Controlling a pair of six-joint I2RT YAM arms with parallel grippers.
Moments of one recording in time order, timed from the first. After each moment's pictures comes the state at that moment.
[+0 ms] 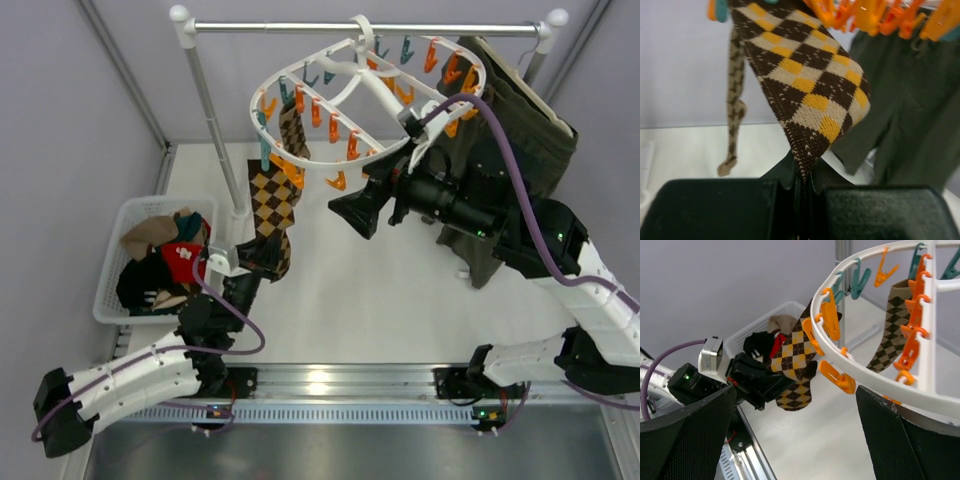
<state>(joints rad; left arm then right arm) -0.96 0.61 0.31 0.79 -0.56 -0.03 1.04 1.23 1.87 -0.69 0.05 0.17</state>
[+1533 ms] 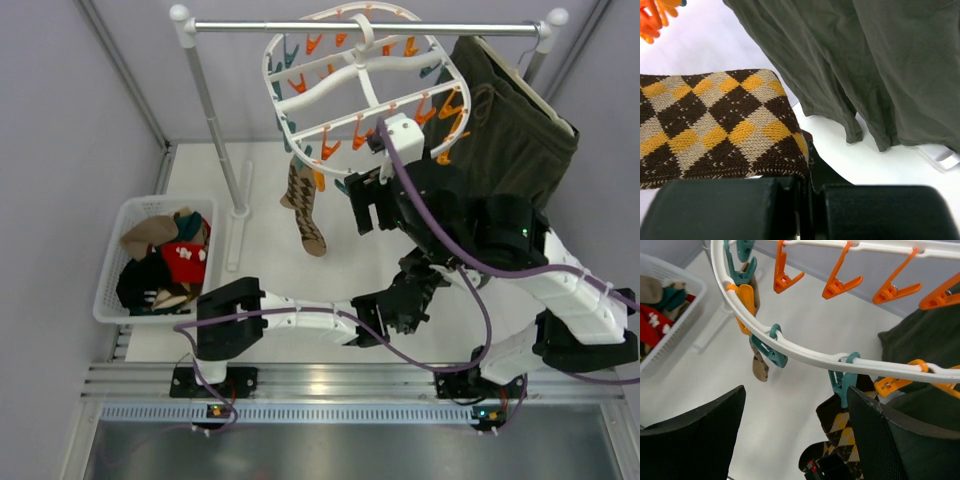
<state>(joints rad) -1.41 1.88 1.29 0.79 -0.89 0.70 1.24 1.41 2.08 -1.08 0.74 0.20</state>
